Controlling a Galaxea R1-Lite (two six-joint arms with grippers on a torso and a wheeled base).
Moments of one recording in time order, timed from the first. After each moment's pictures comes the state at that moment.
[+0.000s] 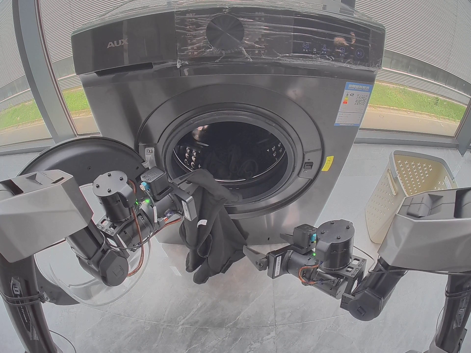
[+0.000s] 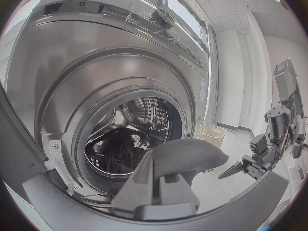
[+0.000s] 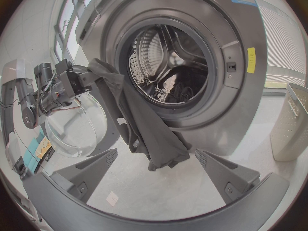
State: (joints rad) left arm -0.39 2.14 -0.73 -1.55 -0.27 0.05; right arm 0.71 2.22 -0.62 -1.33 -0.09 0.25
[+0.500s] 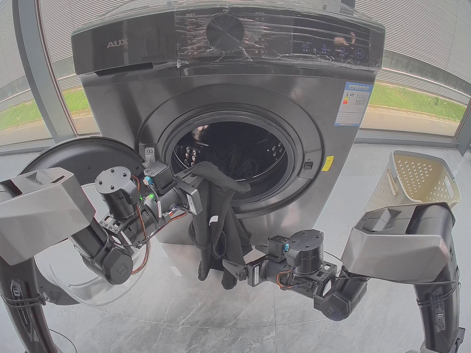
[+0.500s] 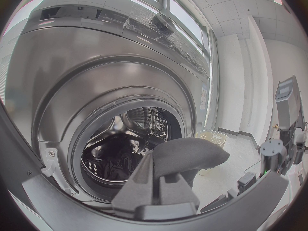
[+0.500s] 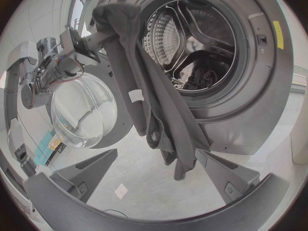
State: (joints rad) left arm -0.42 2.14 -0.77 -1.55 -0.24 0.03; right arm 0.72 2.43 -0.80 -1.33 0.06 0.24
